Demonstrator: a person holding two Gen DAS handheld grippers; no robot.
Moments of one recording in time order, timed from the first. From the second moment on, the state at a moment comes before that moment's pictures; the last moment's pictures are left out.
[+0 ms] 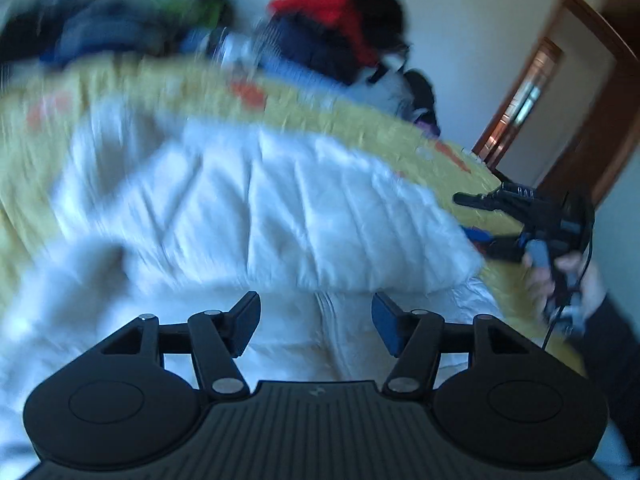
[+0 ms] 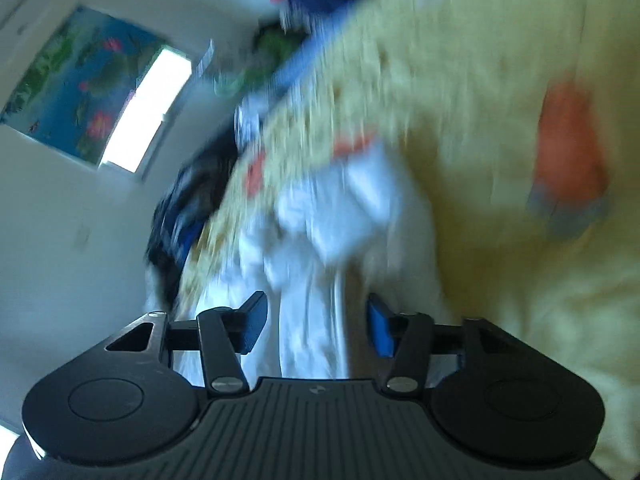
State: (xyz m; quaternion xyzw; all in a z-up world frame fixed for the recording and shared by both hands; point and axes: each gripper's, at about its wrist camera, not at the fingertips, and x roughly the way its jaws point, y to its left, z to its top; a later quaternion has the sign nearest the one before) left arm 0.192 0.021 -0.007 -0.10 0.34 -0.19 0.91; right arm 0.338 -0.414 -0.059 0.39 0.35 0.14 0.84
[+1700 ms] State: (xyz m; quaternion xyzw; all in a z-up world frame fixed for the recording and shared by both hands) left arm 0.293 0.033 -0.069 -0.01 0.26 0.01 0.97; right arm 0.294 -0.258 -0.064 0.00 0.30 0.15 0.94
